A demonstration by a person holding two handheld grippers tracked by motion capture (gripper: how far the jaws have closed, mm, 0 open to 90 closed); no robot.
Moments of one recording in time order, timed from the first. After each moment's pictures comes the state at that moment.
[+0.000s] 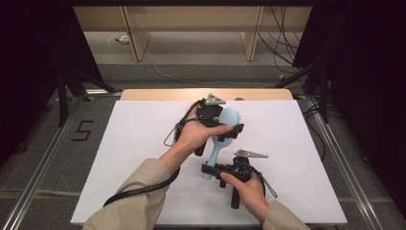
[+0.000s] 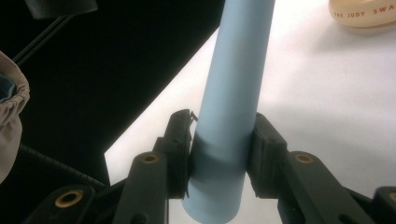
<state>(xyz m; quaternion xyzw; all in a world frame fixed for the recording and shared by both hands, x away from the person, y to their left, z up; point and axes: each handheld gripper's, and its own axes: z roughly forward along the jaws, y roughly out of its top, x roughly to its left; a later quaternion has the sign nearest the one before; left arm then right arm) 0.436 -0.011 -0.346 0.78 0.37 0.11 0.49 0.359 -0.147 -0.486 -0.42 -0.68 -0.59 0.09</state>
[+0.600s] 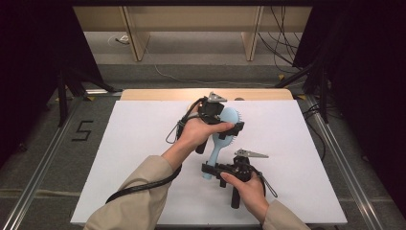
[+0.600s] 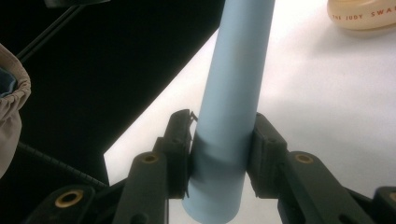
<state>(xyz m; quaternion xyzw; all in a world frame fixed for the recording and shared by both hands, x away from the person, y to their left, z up) 0.444 -0.015 -0.347 0.78 0.38 0.10 0.48 0.359 -0.148 -0.485 -0.42 -0.68 -0.59 0.09</state>
